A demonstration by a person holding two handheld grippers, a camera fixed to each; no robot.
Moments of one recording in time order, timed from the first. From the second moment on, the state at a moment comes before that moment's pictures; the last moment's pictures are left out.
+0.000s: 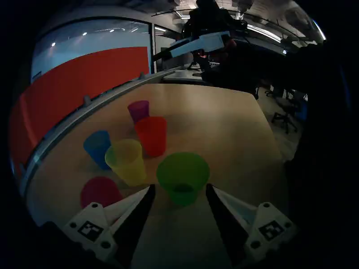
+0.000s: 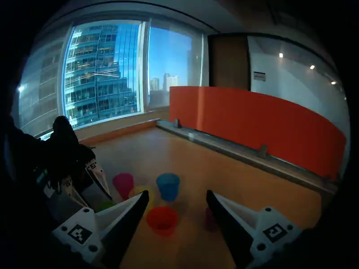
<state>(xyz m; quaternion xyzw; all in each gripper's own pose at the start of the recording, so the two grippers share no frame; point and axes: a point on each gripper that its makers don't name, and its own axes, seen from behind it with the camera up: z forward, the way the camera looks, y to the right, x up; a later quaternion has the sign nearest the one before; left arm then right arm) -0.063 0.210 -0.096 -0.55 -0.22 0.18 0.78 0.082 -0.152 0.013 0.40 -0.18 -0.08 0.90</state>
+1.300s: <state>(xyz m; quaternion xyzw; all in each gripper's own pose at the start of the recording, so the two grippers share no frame) -0.097 0.257 -0.081 -0.56 -0.24 0.18 0.77 0.059 -0.152 0.028 0.40 -0.20 -0.07 0.89</state>
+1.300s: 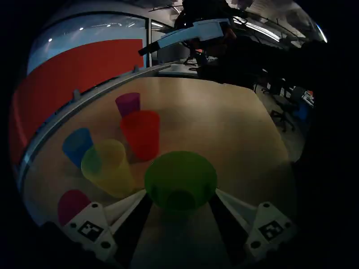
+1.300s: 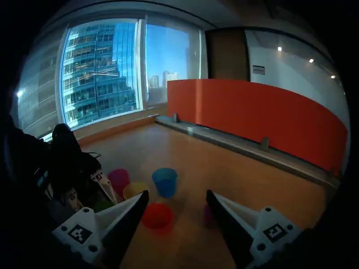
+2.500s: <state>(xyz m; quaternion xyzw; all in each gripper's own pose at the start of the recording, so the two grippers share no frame) -0.042 0.235 -0.070 -0.54 -0.20 0.18 0.80 0.050 -0.186 0.049 0.41 -0.22 -0.08 0.88</state>
